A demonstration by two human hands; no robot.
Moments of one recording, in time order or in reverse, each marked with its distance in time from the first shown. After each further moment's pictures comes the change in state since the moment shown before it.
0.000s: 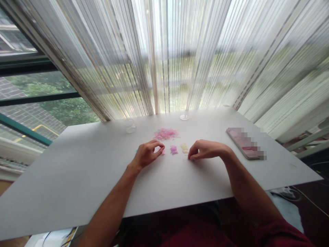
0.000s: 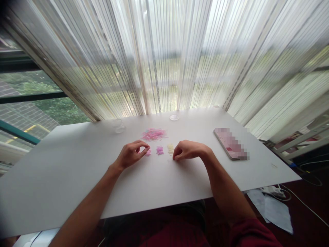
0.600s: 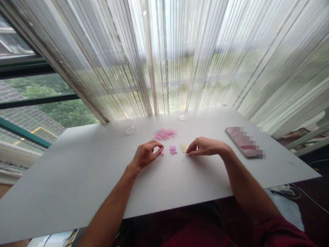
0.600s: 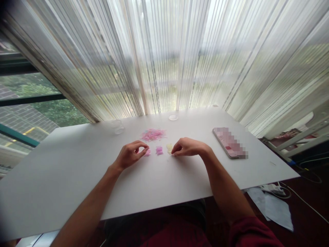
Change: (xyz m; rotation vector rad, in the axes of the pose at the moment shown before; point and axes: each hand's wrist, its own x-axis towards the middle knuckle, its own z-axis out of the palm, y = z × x) left_hand 0.001 0.000 -0.001 0.016 0.007 0.004; right_hand 0.003 0.005 -0.004 -0.020 0.070 0.016
